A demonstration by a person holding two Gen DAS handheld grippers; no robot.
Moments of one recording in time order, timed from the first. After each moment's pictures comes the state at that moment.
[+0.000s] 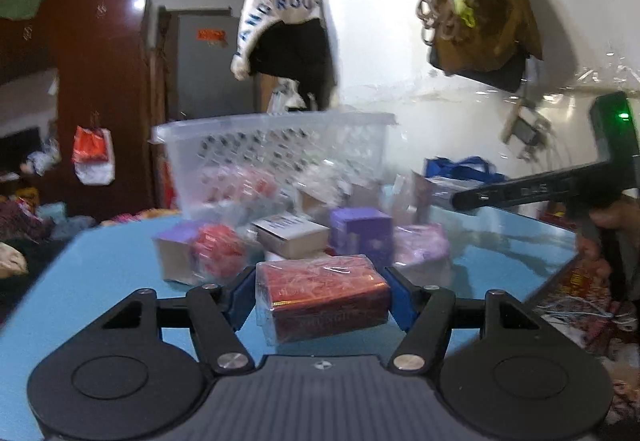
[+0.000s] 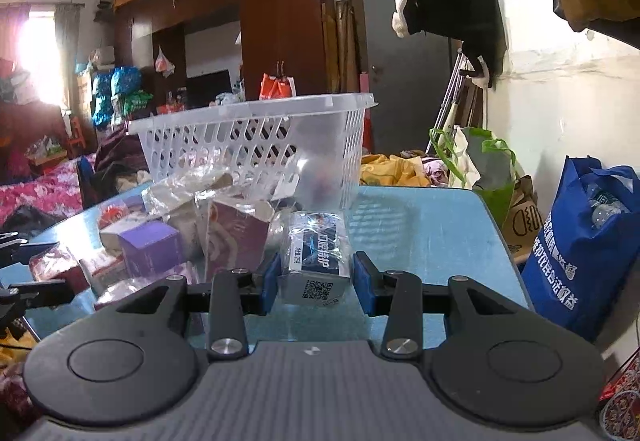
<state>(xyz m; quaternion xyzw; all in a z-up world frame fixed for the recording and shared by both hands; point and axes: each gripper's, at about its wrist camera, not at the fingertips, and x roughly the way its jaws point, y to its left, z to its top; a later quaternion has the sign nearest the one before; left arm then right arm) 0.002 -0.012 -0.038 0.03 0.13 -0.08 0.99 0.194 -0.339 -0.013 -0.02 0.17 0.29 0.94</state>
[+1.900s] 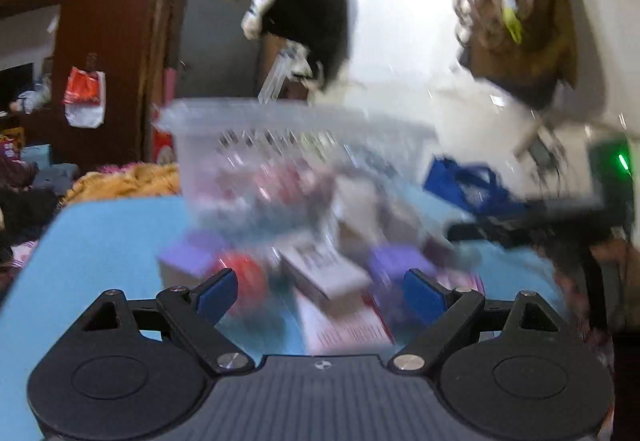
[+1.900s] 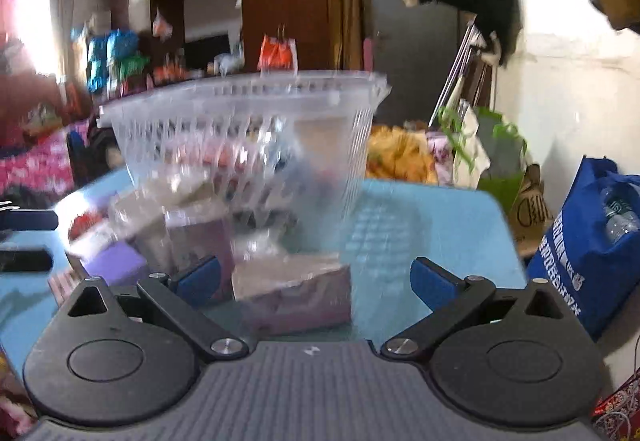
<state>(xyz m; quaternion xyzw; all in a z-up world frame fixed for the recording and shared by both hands) 0.061 0.017 -0.012 -0.03 0.21 -0.12 0.97 0.248 -0.294 -0.010 -0.08 0.25 0.29 0.92</state>
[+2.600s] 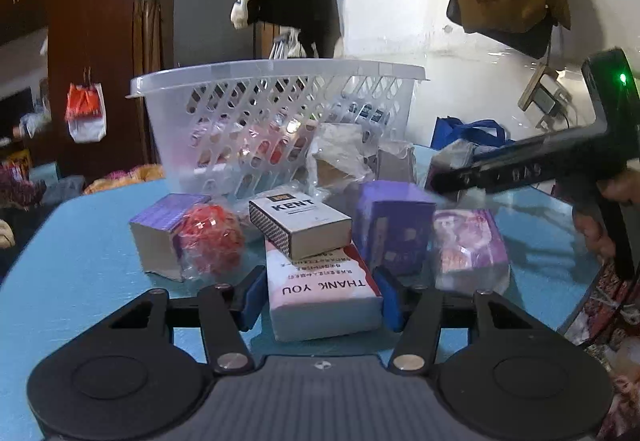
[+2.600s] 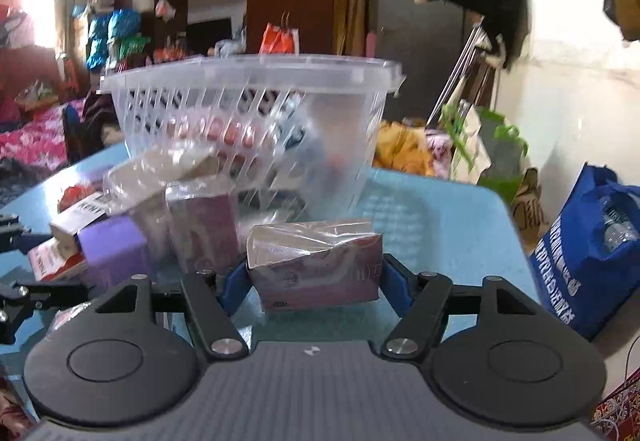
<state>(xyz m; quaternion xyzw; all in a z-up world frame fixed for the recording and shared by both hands) 0.051 -0.007 -0.046 0.02 0.21 -0.10 0.97 0.238 -0.295 -0.013 -0.09 0.22 0.28 0.93</state>
